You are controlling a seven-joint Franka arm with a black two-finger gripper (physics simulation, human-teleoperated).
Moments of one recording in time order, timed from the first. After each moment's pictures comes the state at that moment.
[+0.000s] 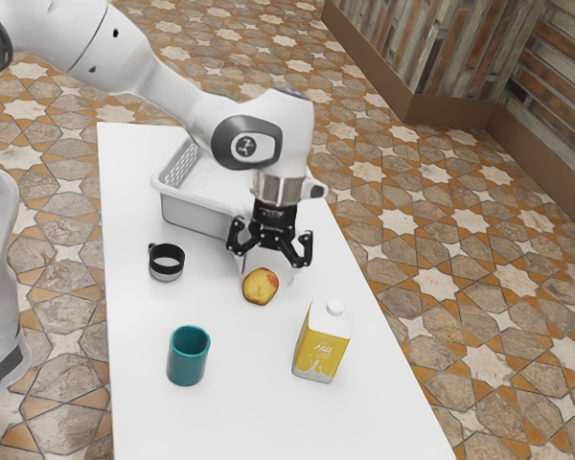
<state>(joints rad) -0.12 -0.21 0.06 -2.31 -0.33 2.09 -0.95</state>
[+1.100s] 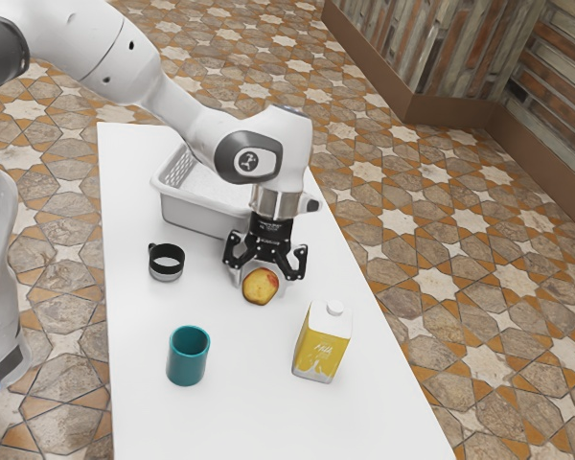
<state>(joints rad) -0.10 -0.16 0.05 -2.33 -0.36 2.11 -0.97</state>
